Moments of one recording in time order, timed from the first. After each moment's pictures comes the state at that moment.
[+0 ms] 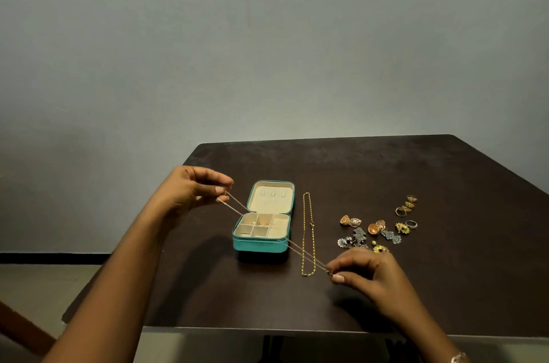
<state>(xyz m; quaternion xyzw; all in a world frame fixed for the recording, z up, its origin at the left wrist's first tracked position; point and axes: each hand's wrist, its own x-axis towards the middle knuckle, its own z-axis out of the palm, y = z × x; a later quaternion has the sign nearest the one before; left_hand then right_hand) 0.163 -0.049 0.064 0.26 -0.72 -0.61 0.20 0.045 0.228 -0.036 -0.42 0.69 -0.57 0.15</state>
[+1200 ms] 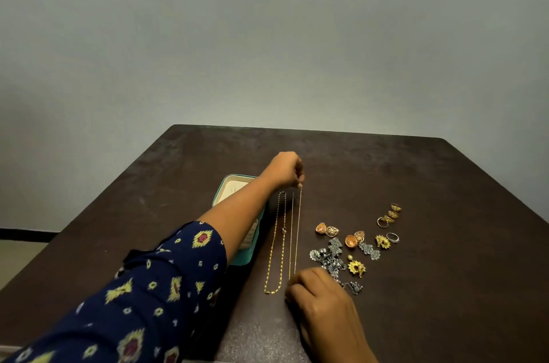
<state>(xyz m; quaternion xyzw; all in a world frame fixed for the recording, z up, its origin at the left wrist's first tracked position) -0.070 -0.005 -0.002 0.14 -0.95 -0.27 0.08 0.032 0.200 -0.091 -0.53 0.76 -0.25 -0.28</state>
